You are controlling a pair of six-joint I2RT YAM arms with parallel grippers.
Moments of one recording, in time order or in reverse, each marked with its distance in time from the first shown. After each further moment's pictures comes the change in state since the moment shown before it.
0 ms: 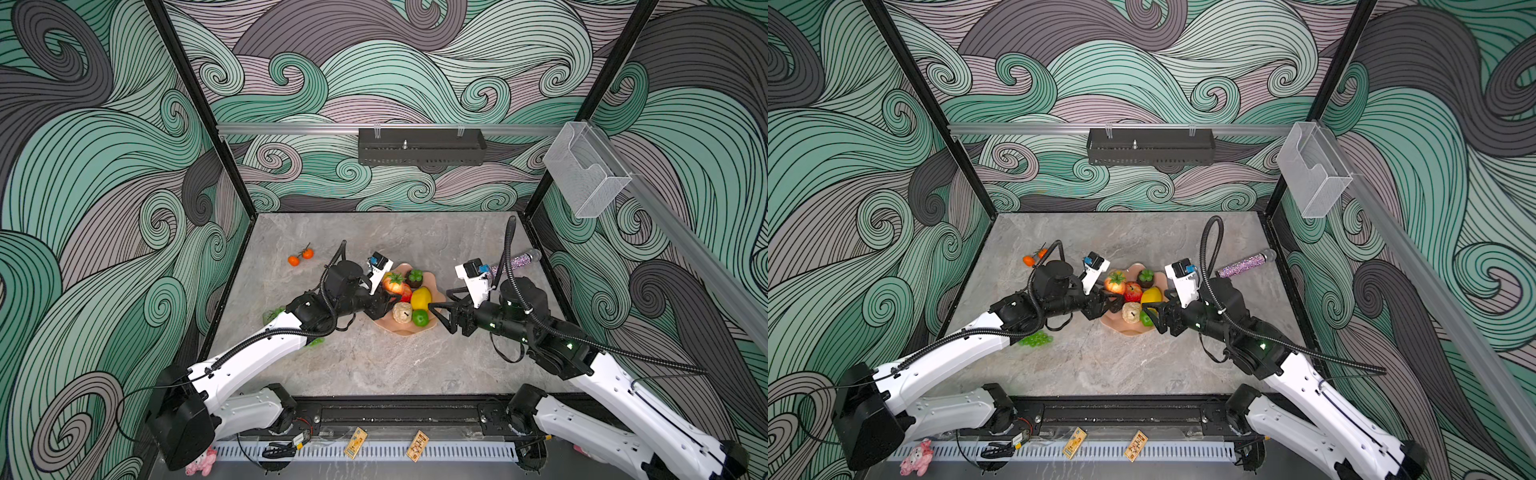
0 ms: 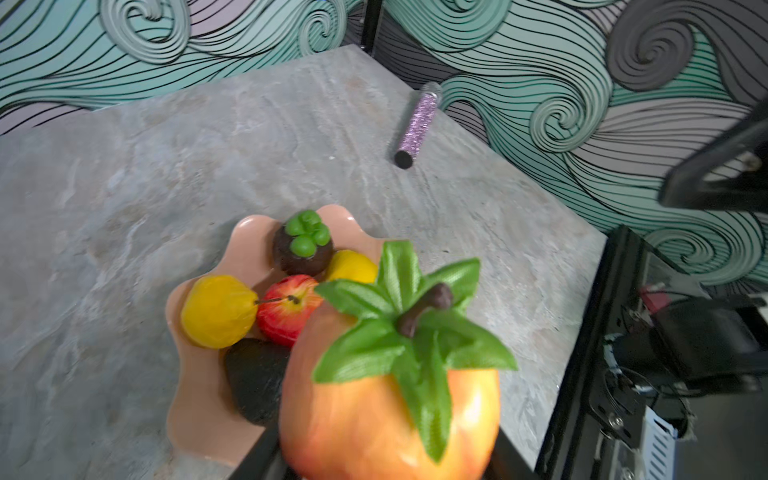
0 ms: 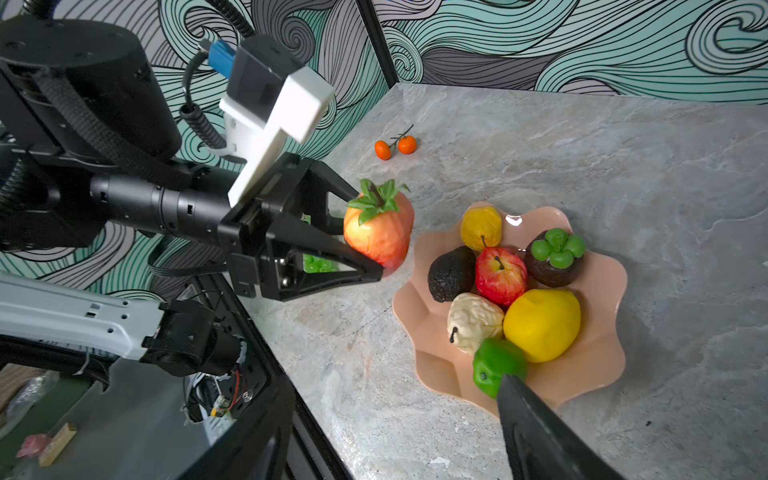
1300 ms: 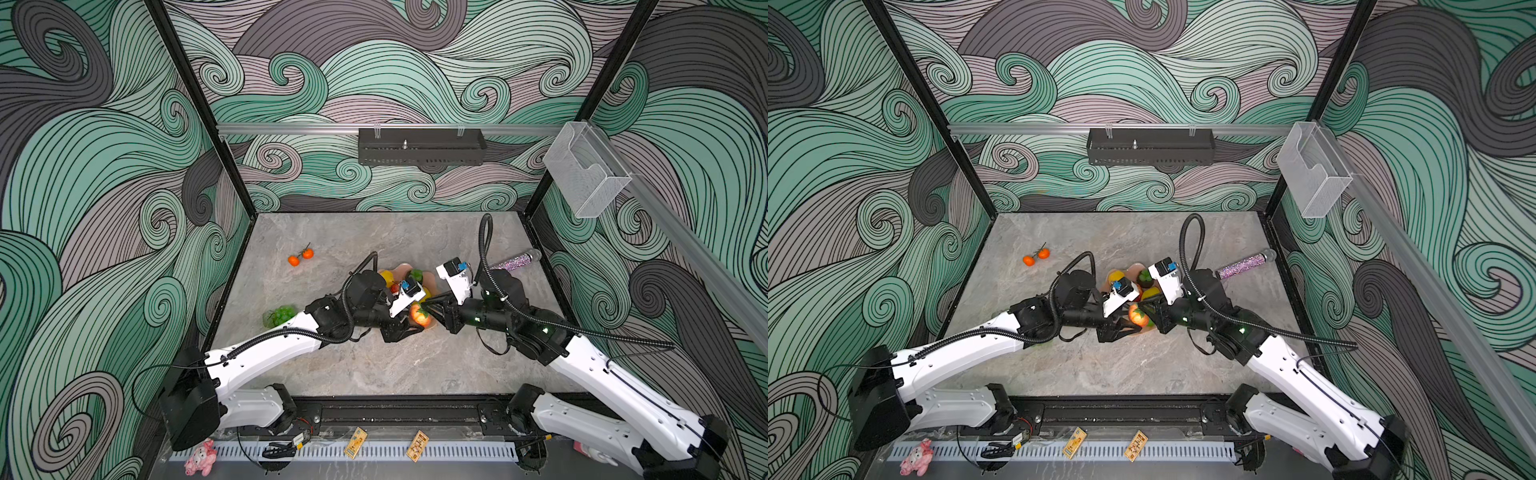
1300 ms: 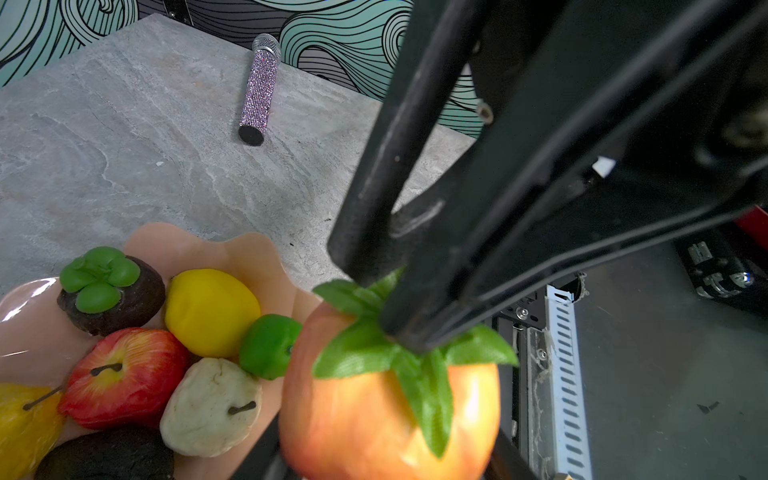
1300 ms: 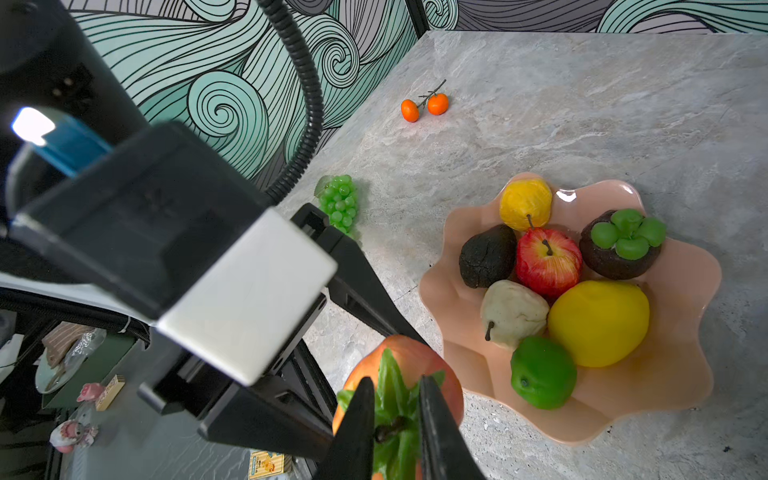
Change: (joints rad) left arm -0.140 0.085 0.040 -0.027 0.185 0.176; right arm 0.000 0.132 0.011 0.035 -0.109 0.003
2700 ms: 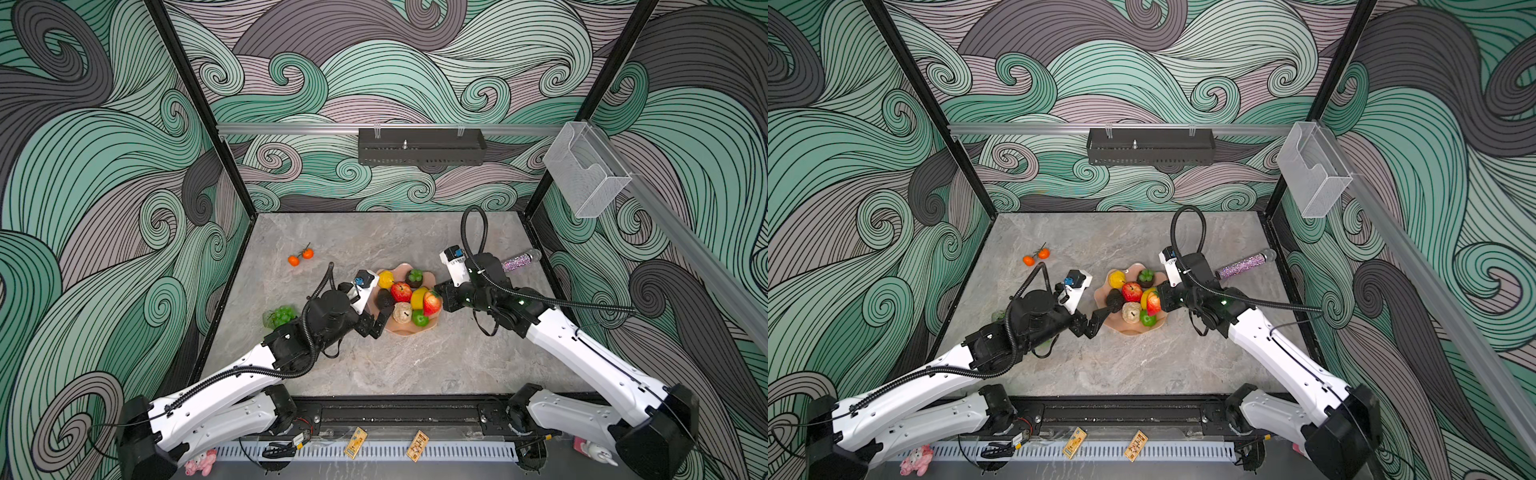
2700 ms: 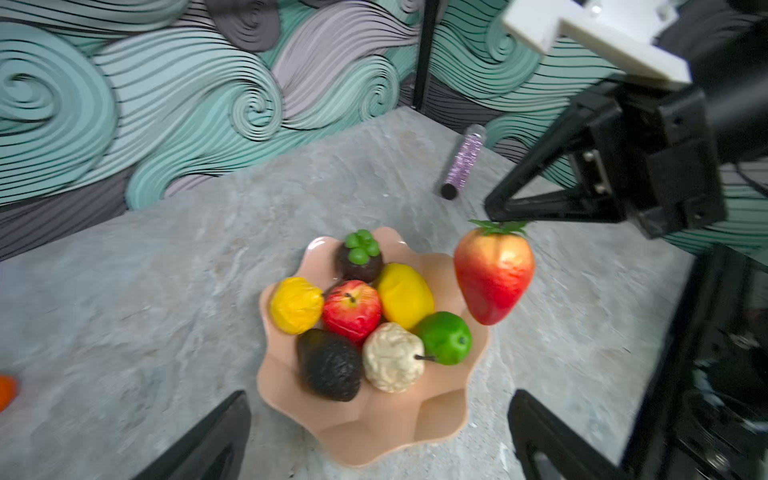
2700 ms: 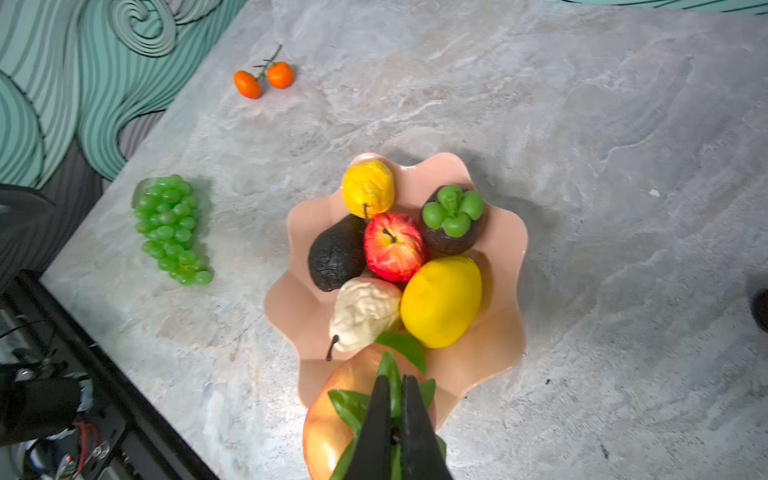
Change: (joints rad) left arm 0.007 -0.375 -0.225 0.059 -0.631 -0.186; right arm -0.154 0.217 0.060 -0.071 0.219 -0.096
